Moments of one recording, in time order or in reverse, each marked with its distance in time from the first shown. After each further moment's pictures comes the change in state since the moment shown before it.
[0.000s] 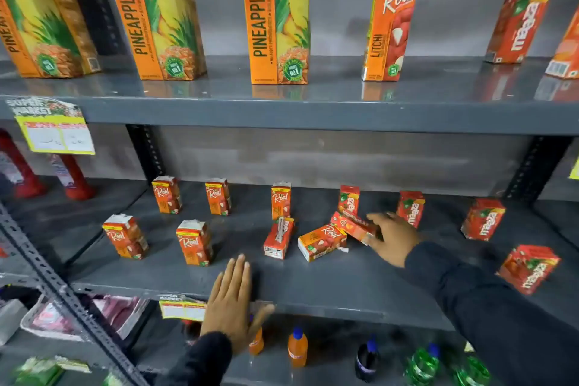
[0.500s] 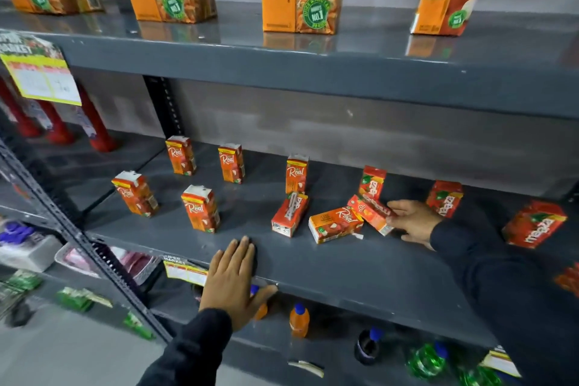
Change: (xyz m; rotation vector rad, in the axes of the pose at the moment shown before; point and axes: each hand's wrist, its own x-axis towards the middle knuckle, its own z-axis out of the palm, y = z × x) left_hand -0.003 0.005 0.014 0.047 0.023 -0.135; right_hand 0.059 0.035 0.021 0.816 -0.324 0.293
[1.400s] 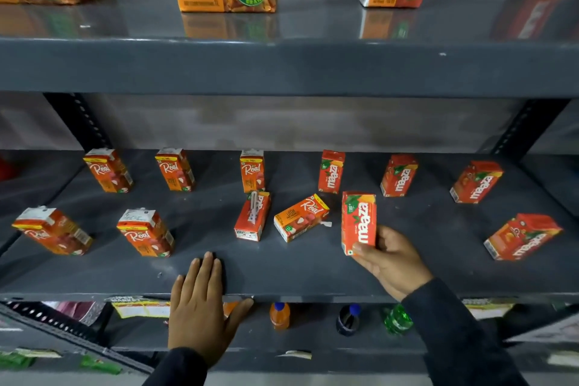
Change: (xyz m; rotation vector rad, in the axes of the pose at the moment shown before) left_hand 0.000 0.001 0.013 -0.046 -0.077 0.072; right_hand -0.092 0.068 0.064 0.778 0.150 -0.102
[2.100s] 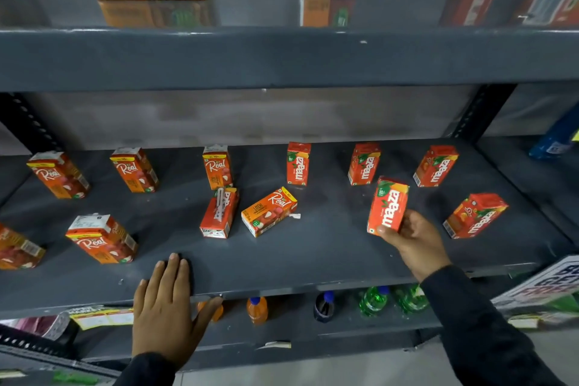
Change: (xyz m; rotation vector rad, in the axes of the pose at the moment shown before) left_hand 0.004 -0.007 -0.003 0.027 0.005 -0.045; right_hand 0.001 -0.029 -0.072 -0.317 0.332 -0.214
